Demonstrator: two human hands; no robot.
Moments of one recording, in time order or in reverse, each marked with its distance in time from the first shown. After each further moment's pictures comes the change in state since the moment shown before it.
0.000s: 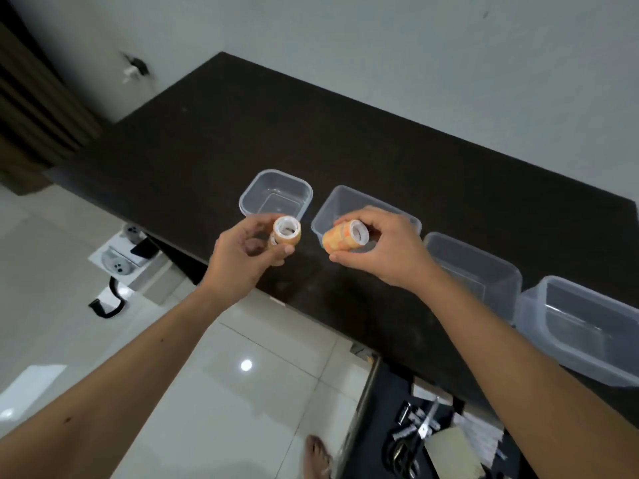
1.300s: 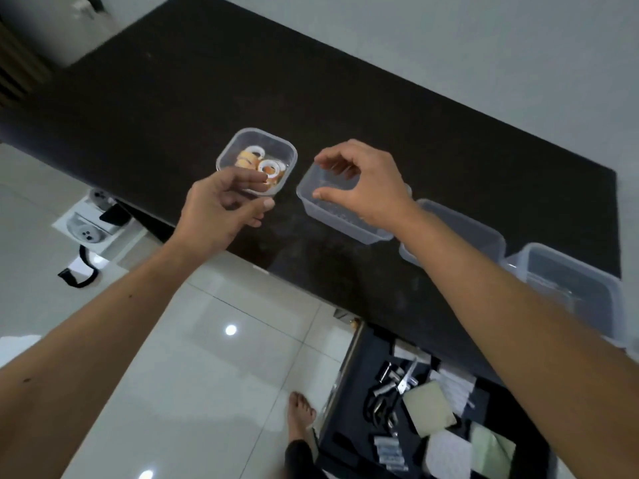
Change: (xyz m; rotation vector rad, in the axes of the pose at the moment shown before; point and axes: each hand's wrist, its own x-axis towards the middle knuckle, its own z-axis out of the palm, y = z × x) left_hand 0.016 0.017 -0.014 0.133 0.000 -0.030; right_hand 0.050 -0.003 0.001 -0.187 0.041 -0.123
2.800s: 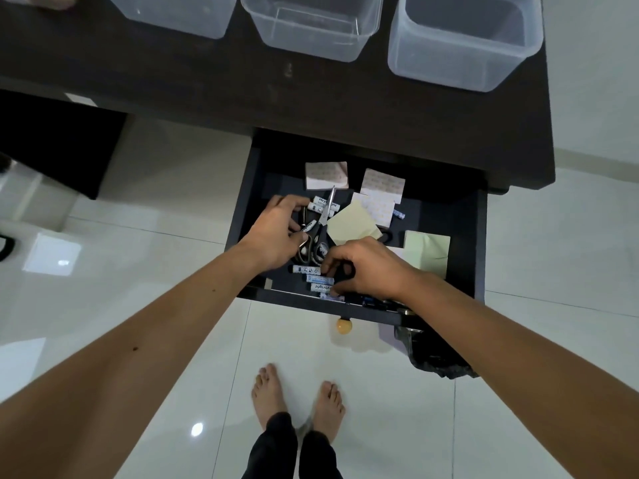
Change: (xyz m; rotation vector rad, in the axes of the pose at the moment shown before) left_hand -0.215 -0.119 0.279 0.484 -0.576 -0.103; right_hand -0.434 0.120 0.097 0.066 -0.438 0.398
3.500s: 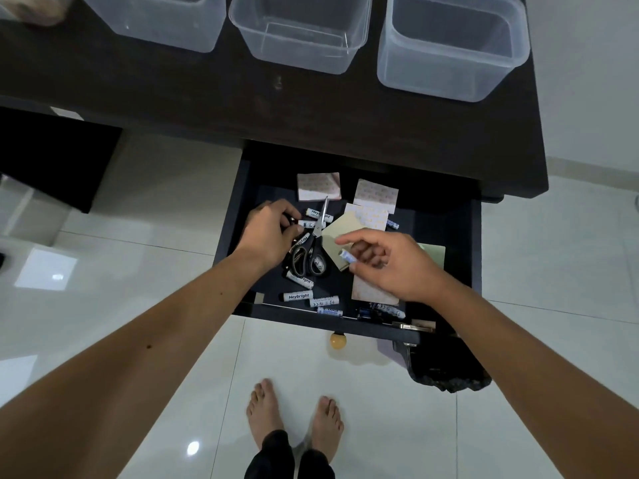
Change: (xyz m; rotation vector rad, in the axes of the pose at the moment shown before) left_hand 0.027 -0.002 0.009 0.021 0.221 -0.027; right_hand -0.030 0.016 -0.028 0.415 0.271 0.041
